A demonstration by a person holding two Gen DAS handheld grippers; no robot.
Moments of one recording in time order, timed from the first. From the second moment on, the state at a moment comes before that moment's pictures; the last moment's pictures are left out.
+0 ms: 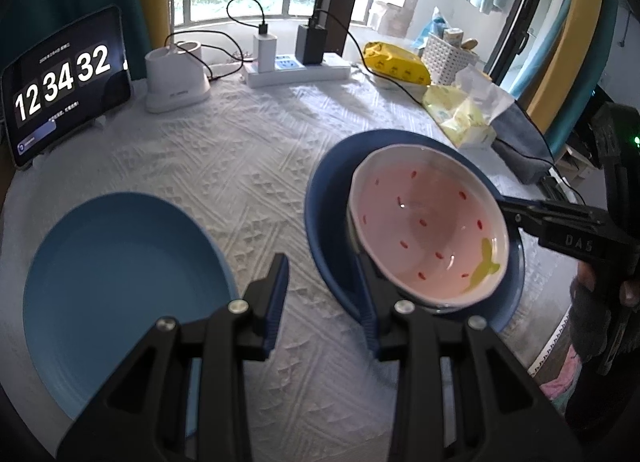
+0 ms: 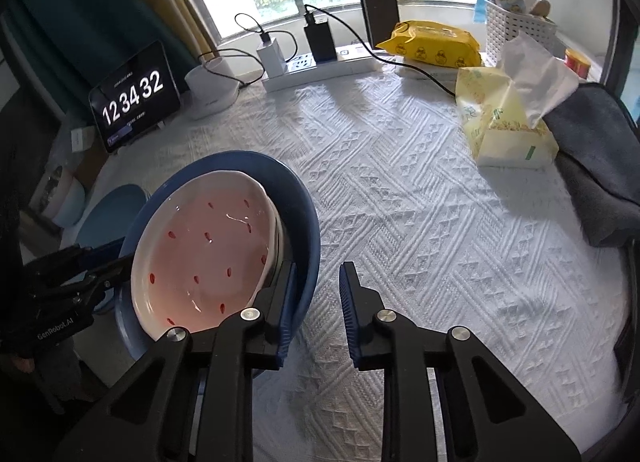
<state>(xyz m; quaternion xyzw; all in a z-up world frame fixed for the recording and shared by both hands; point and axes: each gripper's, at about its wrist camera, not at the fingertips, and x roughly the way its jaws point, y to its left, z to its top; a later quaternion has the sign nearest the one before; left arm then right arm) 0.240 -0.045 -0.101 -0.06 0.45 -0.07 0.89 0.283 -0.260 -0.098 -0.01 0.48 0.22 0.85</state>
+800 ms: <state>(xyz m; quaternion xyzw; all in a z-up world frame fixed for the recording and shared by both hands) 0.228 -0.057 -0.104 -0.05 0.39 -0.04 0.92 0.269 -0.262 -0.106 0.08 0.44 0.18 0.88</state>
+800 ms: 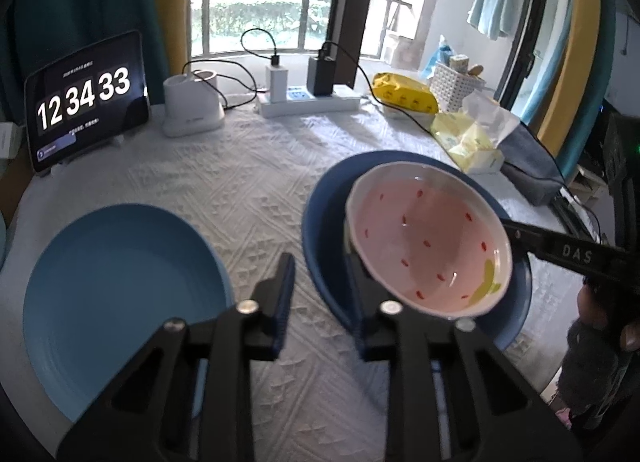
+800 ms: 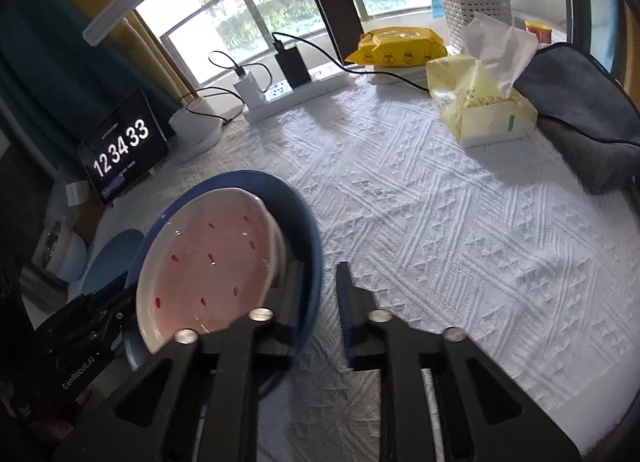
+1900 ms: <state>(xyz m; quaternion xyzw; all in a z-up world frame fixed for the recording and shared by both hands) 0.214 -0.046 -0.081 -0.07 0.36 -0.06 0.93 0.257 -0.253 -0.072 0.07 0.41 0.17 0.90</state>
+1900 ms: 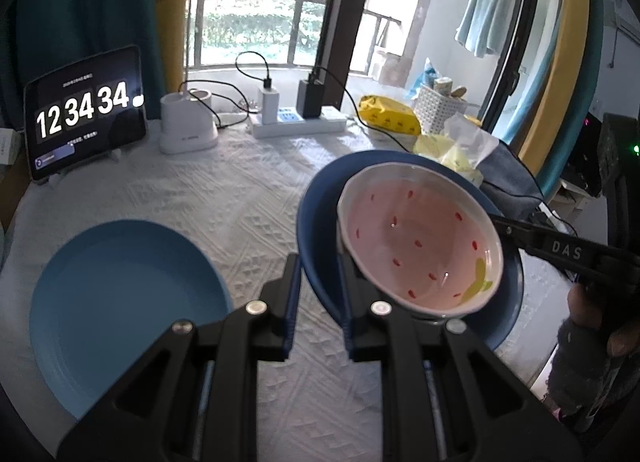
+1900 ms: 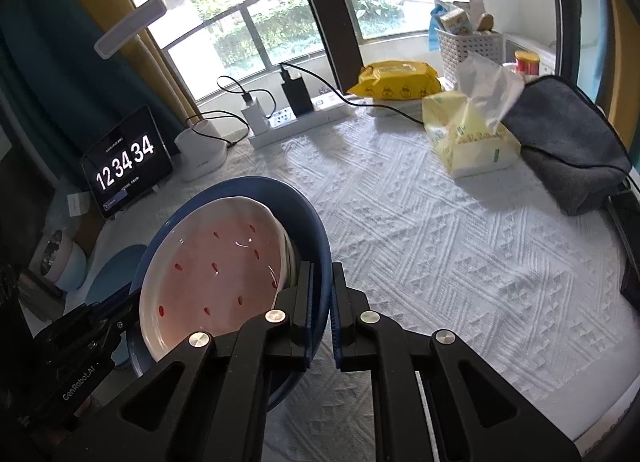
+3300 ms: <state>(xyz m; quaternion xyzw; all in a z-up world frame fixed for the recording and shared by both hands) 0.173 0.097 -0.066 -0.12 0.33 0.03 0.94 0.253 -0.092 -0.060 0.02 0.41 0.25 0.88</state>
